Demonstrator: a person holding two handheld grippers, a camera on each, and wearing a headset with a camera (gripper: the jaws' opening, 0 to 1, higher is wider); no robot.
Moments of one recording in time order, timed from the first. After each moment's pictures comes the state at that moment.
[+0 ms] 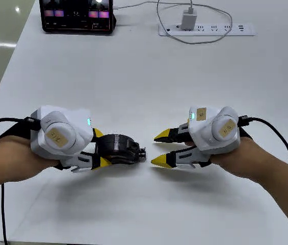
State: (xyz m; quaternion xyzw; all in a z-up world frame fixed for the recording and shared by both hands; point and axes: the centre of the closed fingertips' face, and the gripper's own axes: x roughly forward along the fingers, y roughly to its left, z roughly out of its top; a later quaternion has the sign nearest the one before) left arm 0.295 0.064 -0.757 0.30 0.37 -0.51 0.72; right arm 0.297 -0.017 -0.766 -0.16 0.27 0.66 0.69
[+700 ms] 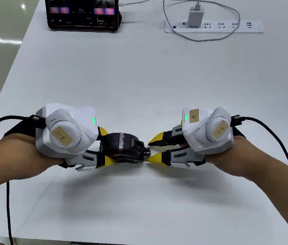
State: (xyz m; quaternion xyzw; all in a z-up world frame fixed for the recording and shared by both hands) left arm 0.295 0.064 -0.758 0.30 0.37 -0.51 0.72; right arm 0.291 0.001 -0.772 -0.17 0.25 0.68 0.66
